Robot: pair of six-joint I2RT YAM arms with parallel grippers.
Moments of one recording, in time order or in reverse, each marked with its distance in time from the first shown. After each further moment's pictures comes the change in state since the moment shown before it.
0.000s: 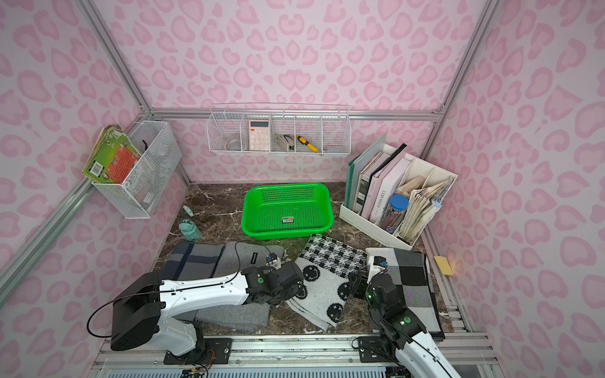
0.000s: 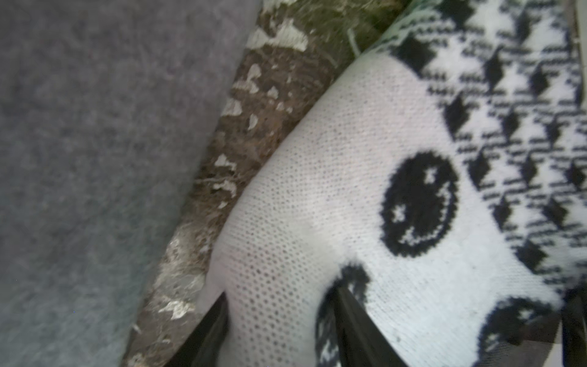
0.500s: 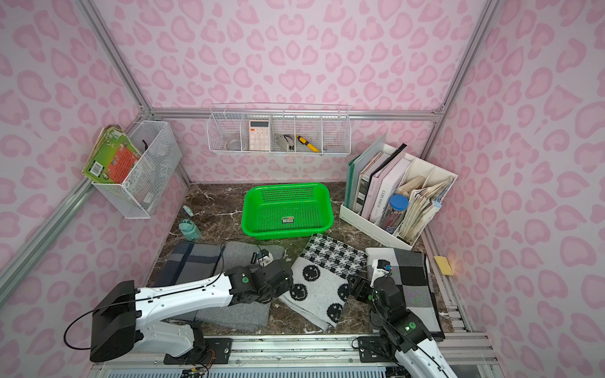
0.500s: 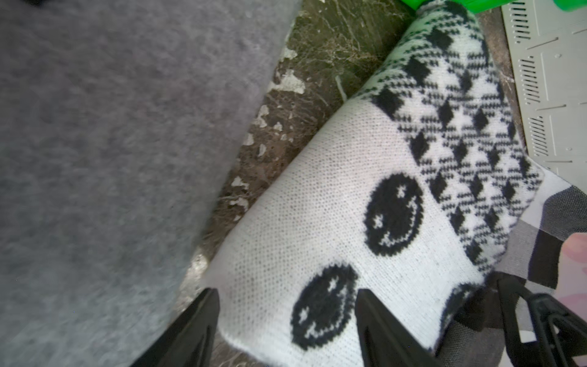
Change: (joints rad) left arm -0.002 -0.188 -0.109 -0.021 -0.015 -0.016; right arm 0.000 0.055 0.057 -0.114 0.006 0.027
